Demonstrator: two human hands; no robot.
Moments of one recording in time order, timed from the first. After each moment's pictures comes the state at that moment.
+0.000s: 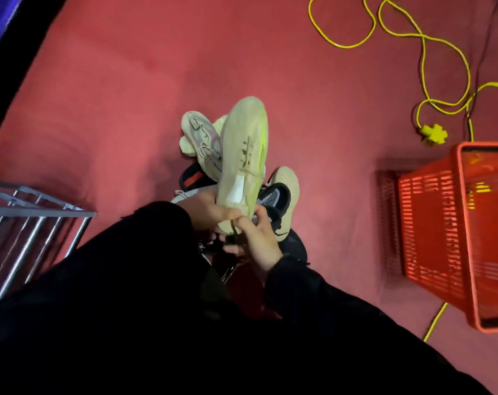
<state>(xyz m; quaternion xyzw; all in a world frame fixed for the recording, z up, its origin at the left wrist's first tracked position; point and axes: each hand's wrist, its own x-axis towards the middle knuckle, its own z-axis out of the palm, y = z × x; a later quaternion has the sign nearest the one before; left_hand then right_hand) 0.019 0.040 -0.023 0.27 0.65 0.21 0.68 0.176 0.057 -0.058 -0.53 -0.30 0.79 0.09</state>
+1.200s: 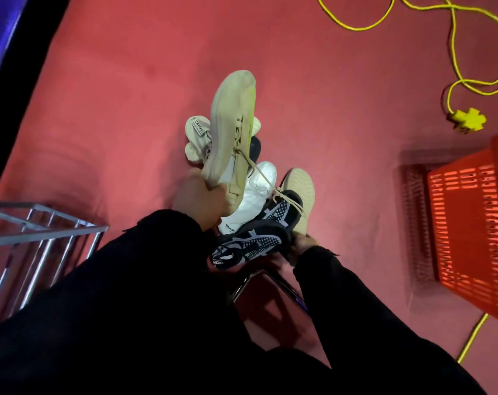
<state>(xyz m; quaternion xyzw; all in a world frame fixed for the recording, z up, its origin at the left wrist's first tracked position) 0.007 0.076 -0.027 0.12 0.82 0.27 0.49 0.248 0.117 -0.217 -0.74 -0.20 0.64 -0.01</state>
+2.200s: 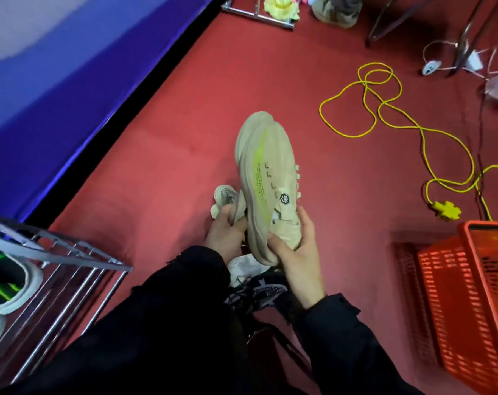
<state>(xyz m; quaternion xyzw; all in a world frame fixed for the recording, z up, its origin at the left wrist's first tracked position) 0.016 0.069 0.047 0.06 0.69 0.51 0.51 0.158 0.113 0.049 -0.46 -0.52 0.68 0.24</state>
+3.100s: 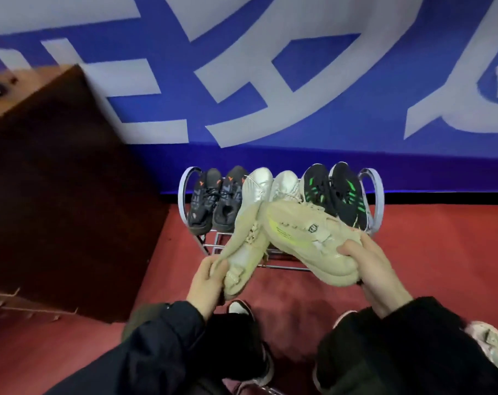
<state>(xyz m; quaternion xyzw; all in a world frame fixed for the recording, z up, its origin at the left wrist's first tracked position) 0.090 -0.444 0.130 -0.33 0.72 0.61 -0.02 -0.011 -0.179 0.162 -0.07 -0.69 0.69 -0.18</state>
